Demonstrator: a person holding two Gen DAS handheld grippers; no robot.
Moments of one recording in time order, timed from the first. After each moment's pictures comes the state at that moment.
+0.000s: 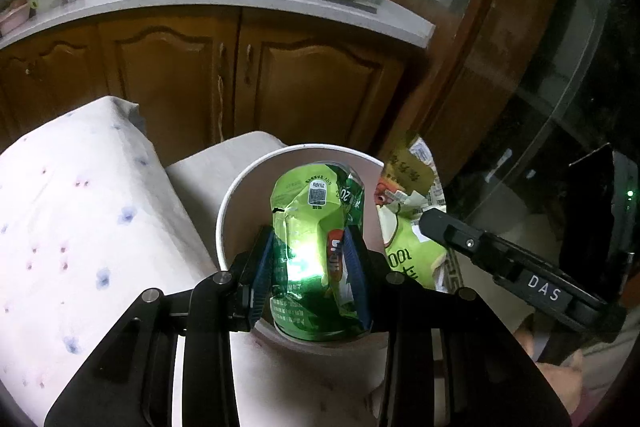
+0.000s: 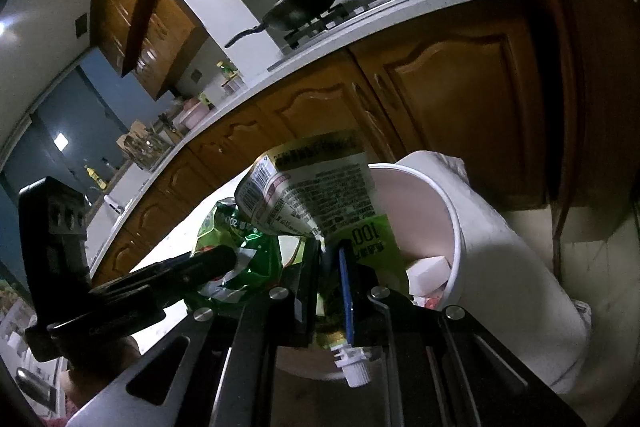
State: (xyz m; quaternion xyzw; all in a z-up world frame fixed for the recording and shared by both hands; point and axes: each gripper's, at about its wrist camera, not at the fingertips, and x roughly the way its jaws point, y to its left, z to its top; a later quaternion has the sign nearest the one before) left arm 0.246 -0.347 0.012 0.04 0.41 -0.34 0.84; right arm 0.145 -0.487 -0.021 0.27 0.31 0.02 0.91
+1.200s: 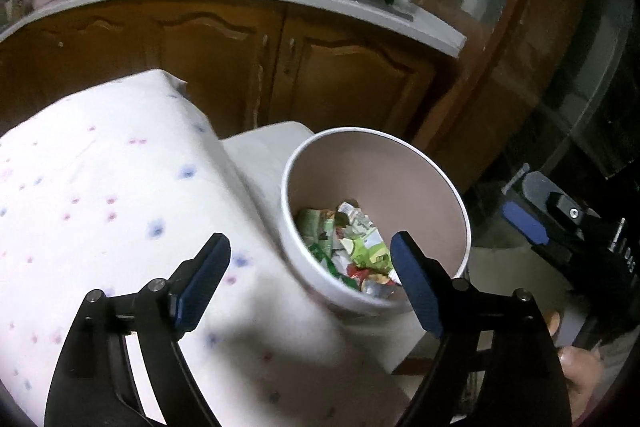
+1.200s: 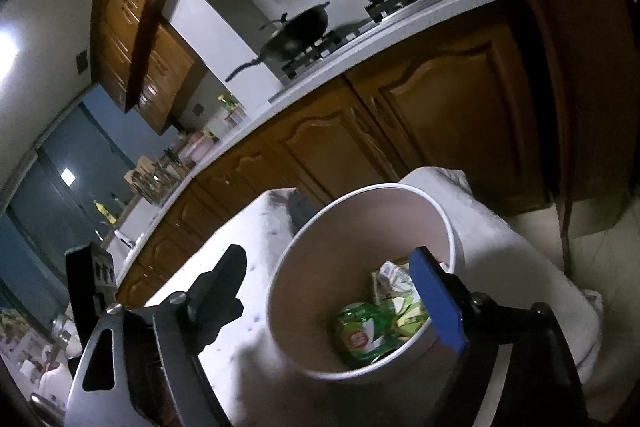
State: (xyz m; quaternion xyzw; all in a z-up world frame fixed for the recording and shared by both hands) left arm 0.227 -0.288 0.009 0.01 0.41 -0.29 0.86; right arm 0.115 -0.486 -0.003 0.32 0.25 0.01 0.91
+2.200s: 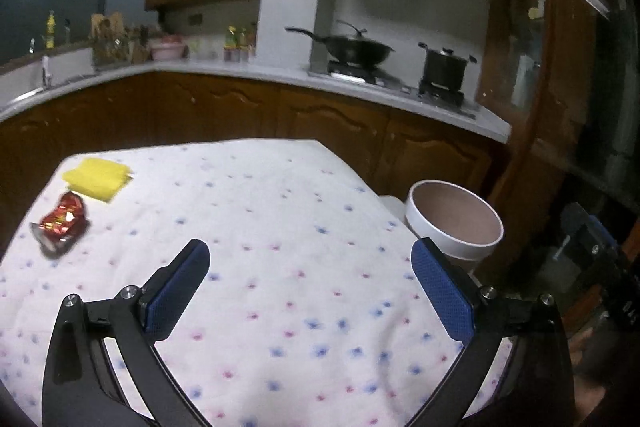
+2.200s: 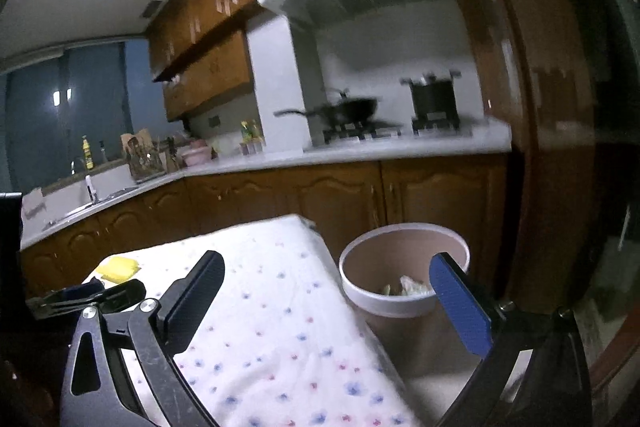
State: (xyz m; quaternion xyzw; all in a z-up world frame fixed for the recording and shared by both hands) left arm 0.066 -0.083 0.047 -0.03 0.24 -0.14 0.96; right arm -0.020 -0.283 0.058 0.07 0.11 -0.06 0.99
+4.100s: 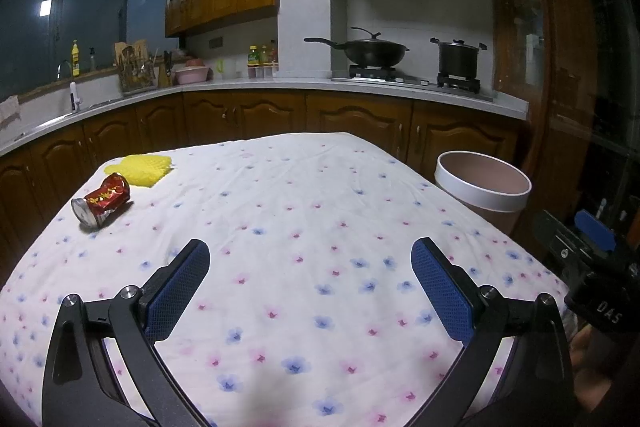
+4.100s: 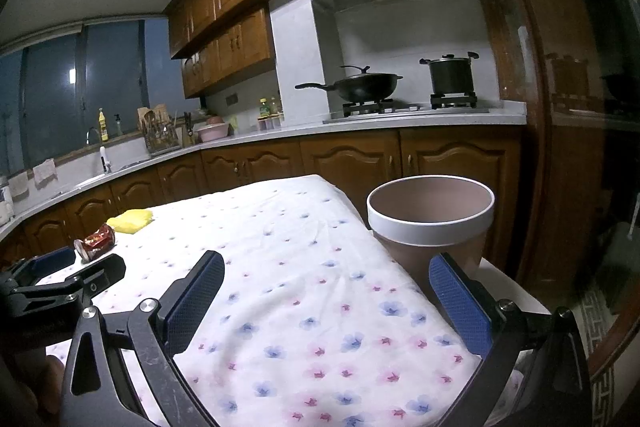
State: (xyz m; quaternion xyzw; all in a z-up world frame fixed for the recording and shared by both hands) left arm 0.006 -0.072 -0.005 0.02 0.21 -0.09 0.97; right arm -0.039 -0.257 -0.017 0.07 0.15 -0.04 0.99
